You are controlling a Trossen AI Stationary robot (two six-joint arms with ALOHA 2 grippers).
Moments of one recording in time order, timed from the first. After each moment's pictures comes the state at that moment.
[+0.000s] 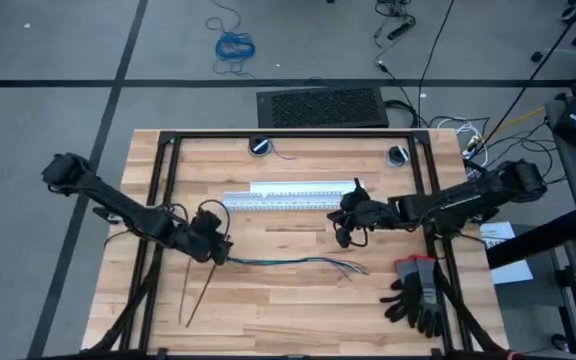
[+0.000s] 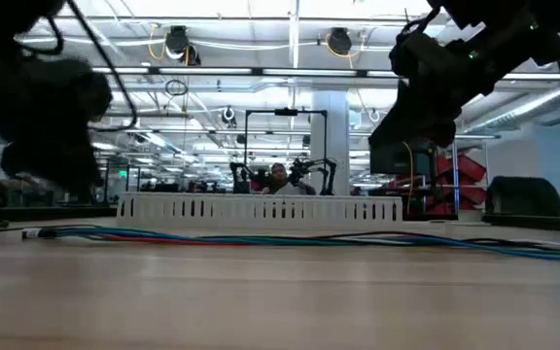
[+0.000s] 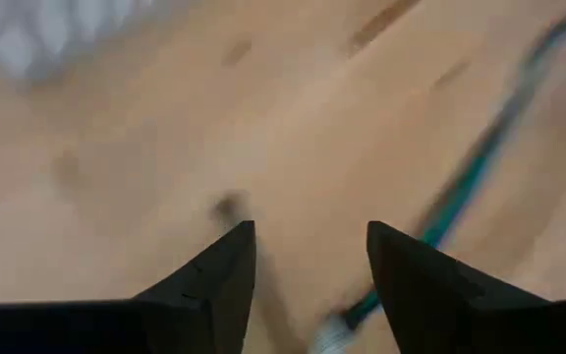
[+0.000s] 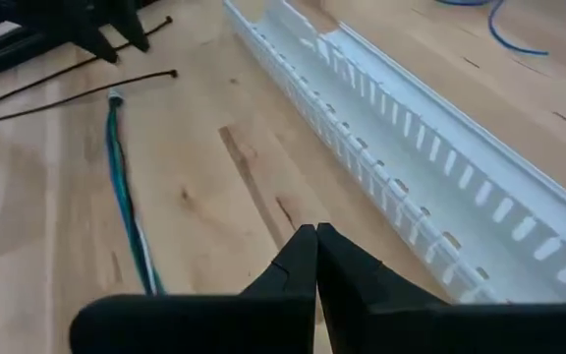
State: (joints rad) left arm -0.44 1.11 0.40 -0.38 -0.37 -1.23; right arm 0.14 1.26 0.57 0.06 0.34 0.53
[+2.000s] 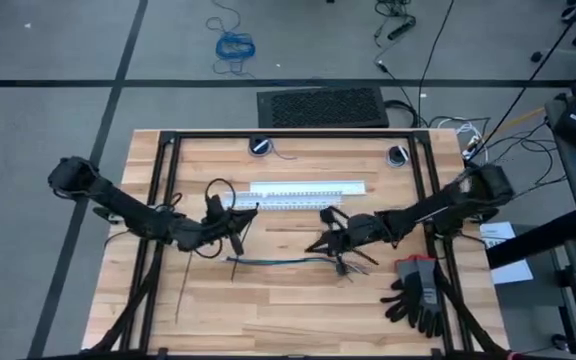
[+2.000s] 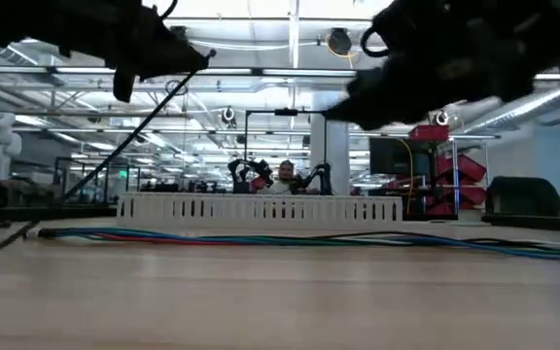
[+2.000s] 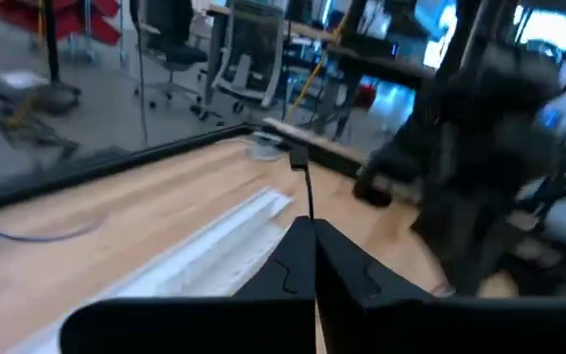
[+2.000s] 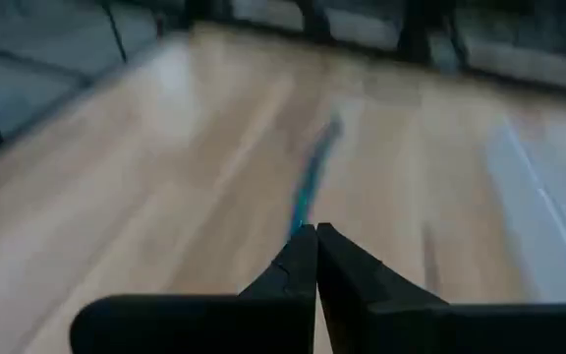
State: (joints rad) left arm -0.39 1.20 0.39 0.67 -0.82 -0.32; right arm 0.17 1.66 0.59 0.87 -0.06 -0.13
